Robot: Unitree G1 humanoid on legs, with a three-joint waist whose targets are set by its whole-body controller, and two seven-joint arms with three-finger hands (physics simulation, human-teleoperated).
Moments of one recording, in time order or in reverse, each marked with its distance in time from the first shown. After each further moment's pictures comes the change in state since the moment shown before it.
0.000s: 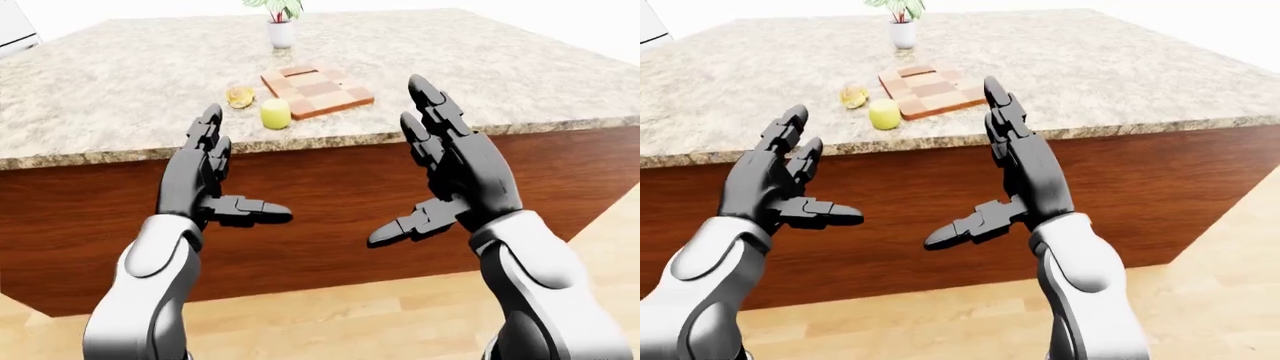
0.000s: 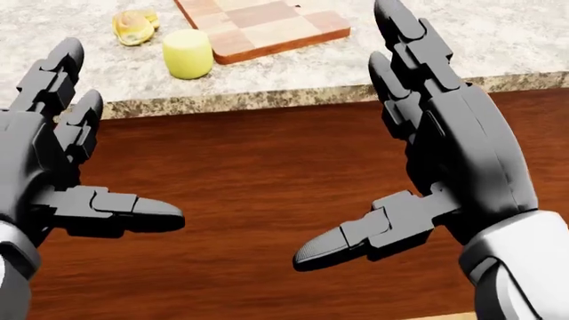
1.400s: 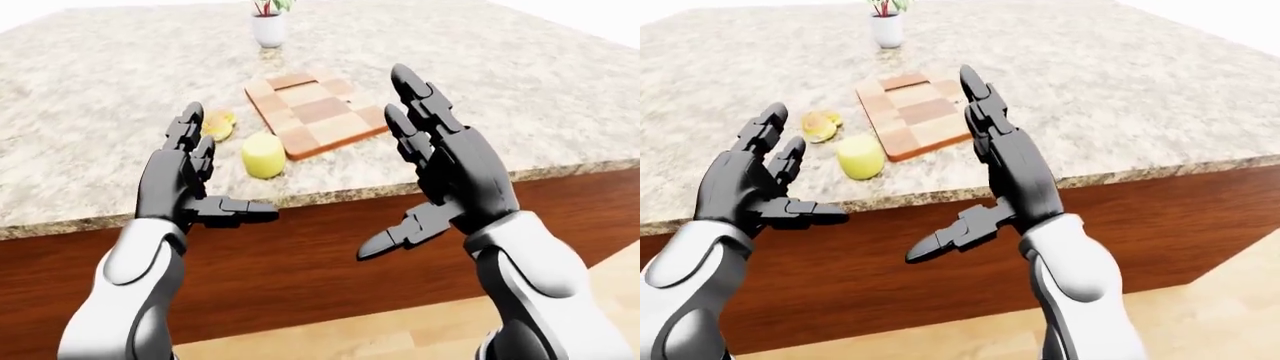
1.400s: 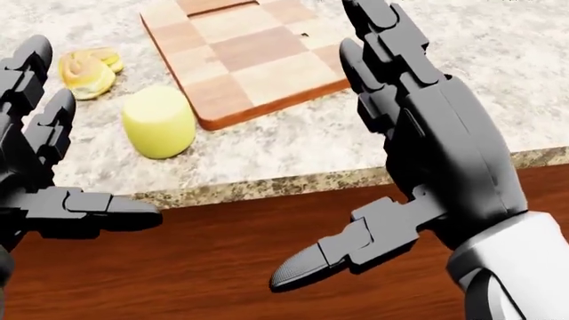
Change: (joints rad) left arm 0.013 0.033 0.060 -0.037 -0.043 0.024 0.024; right arm -0.047 0.020 0.058 -0.059 -0.029 0.042 0.038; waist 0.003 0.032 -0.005
